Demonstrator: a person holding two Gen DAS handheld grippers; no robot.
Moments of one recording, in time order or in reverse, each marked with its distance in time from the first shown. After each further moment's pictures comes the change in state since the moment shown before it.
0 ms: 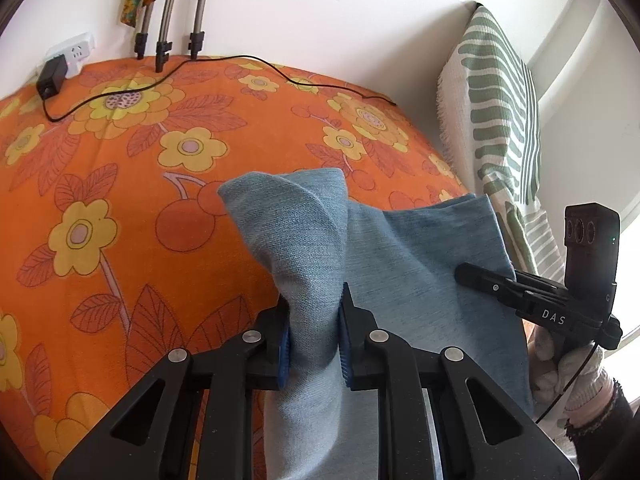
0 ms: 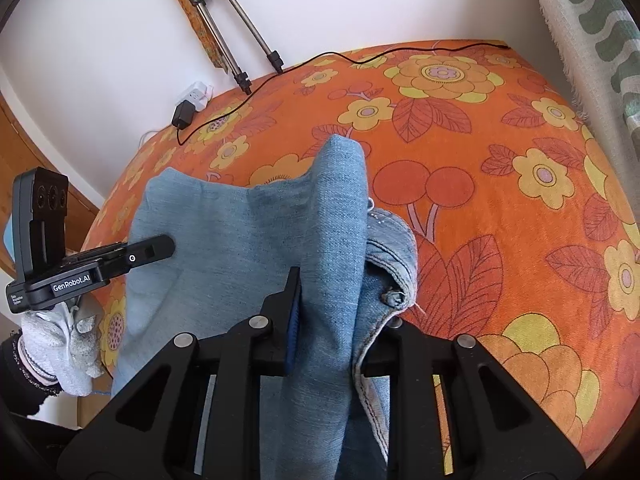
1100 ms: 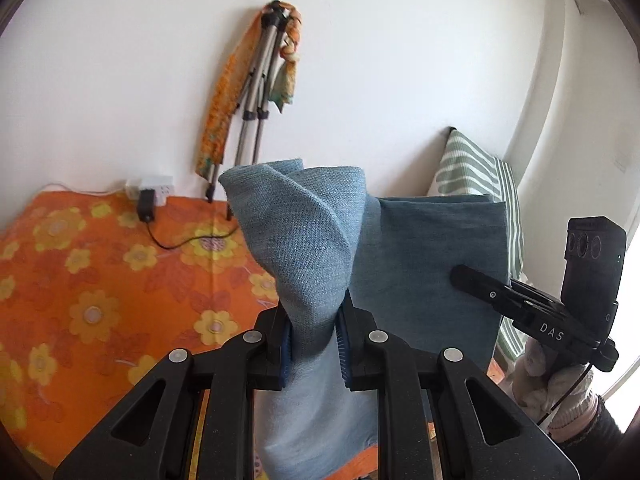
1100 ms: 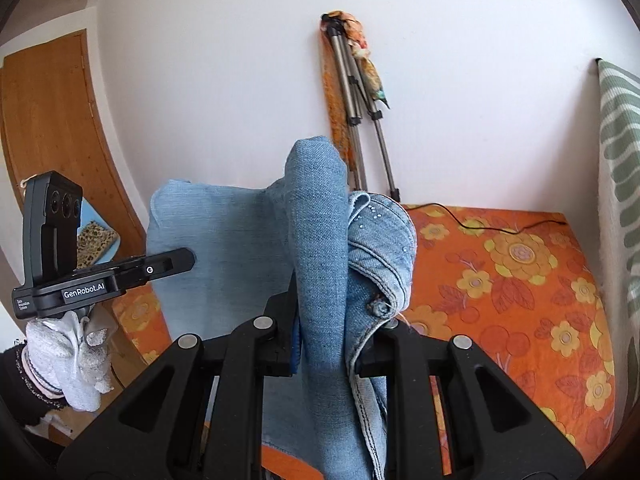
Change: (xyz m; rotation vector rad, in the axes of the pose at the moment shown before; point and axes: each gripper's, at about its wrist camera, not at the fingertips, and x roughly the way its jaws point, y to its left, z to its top) left arm -0.225 0.005 0.005 0.028 -0.415 0.093; right arm -0.119 0.192 0.043 -0.287 -0.354 0.121
